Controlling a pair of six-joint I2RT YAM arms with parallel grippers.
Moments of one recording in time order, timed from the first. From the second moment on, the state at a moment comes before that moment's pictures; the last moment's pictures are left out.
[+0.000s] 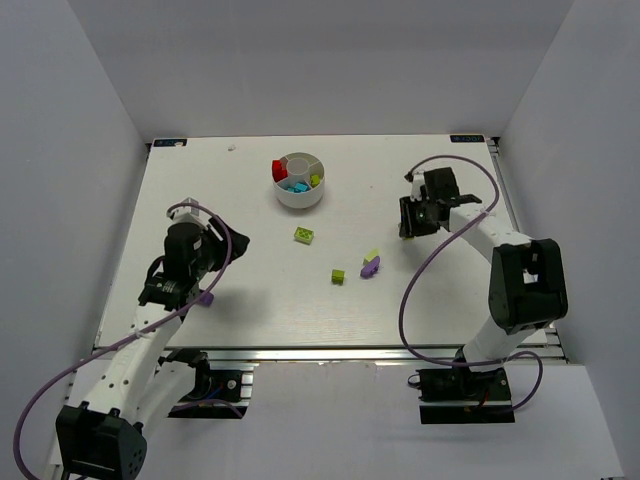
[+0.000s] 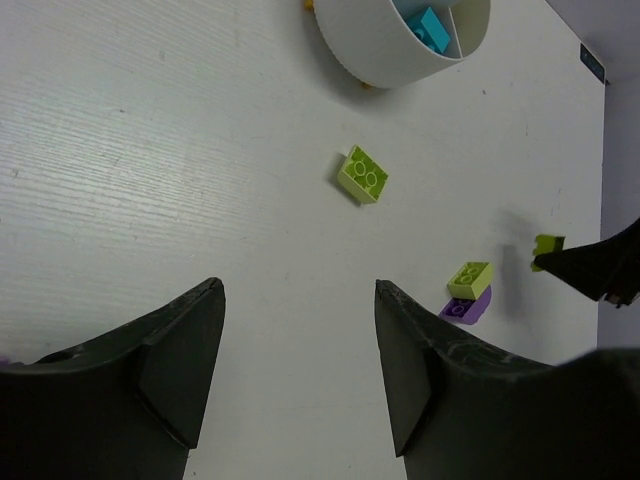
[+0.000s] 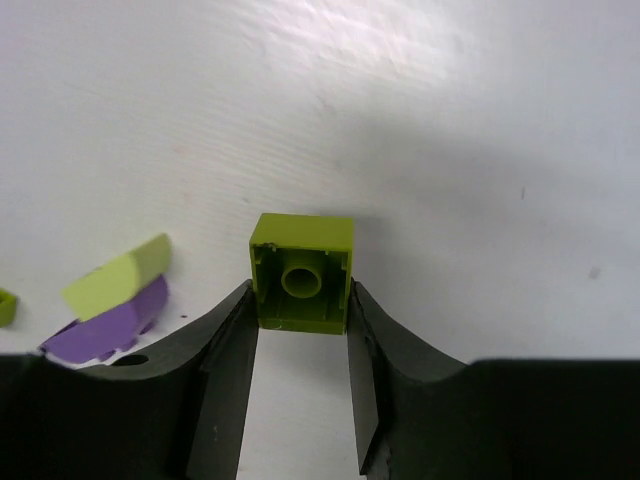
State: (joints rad) left arm -0.20 0.83 0.64 -0.29 0.03 -0.68; right arm 0.22 1.68 1.10 -0.45 -0.15 0.02
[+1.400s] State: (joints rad) left arm -0.20 0.70 0.57 -0.37 0.00 -0.72; right arm 0.52 2.07 1.64 -0.03 -0.53 -1.35
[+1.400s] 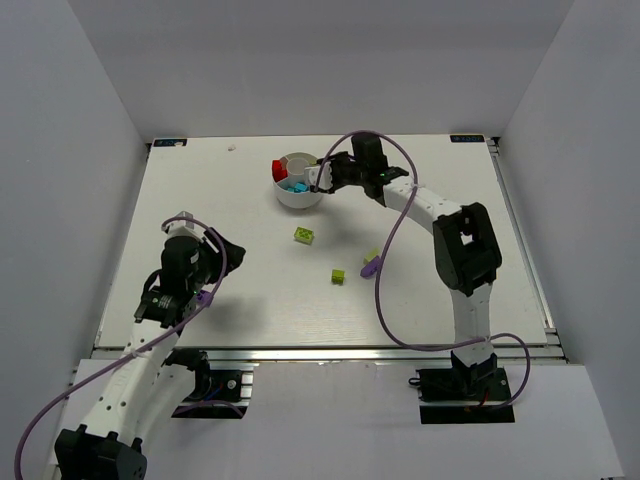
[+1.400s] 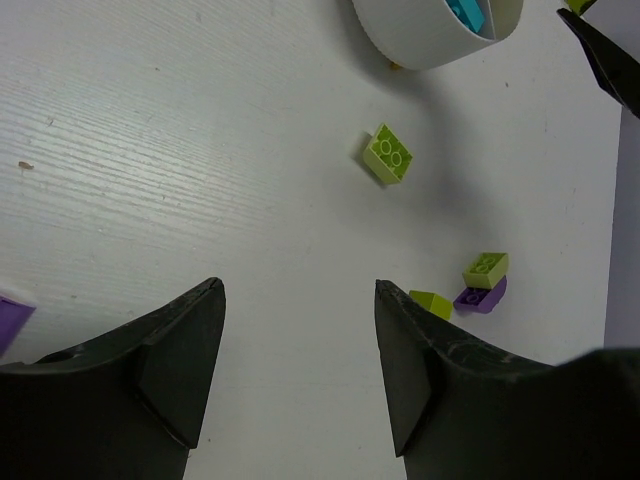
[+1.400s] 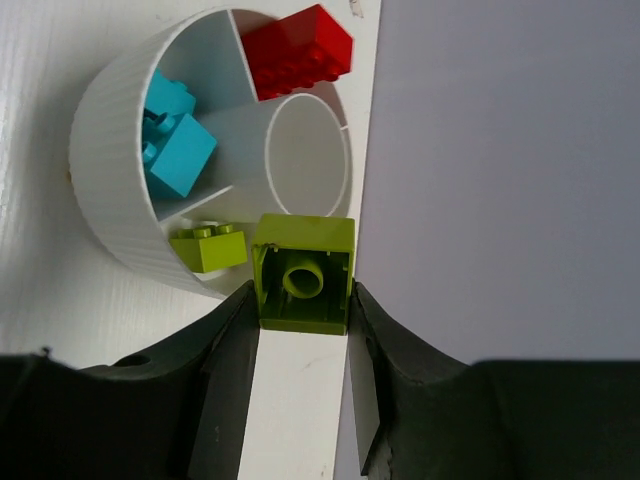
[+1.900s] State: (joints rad) left arm -0.20 0.74 0.57 -0.37 0.00 -0.71; right arm 0.52 2.19 1.74 -0.01 -0.53 -1.34
